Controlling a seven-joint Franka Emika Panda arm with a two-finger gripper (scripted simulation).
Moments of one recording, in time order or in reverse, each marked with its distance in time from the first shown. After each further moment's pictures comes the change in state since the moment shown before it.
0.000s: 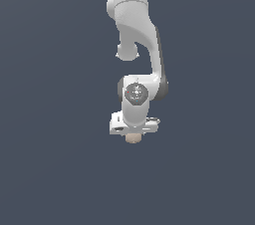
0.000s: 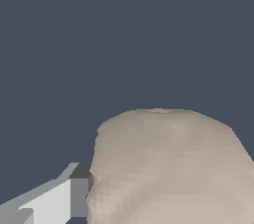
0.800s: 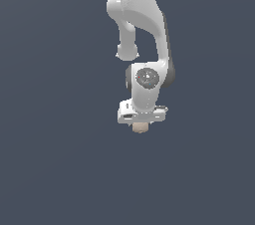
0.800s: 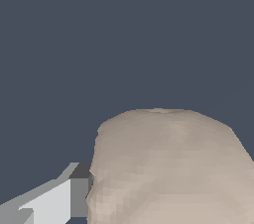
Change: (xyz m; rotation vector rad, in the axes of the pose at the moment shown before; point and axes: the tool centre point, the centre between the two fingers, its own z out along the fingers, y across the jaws) arm -0.036 -0.035 -0.026 0.000 0.000 0.001
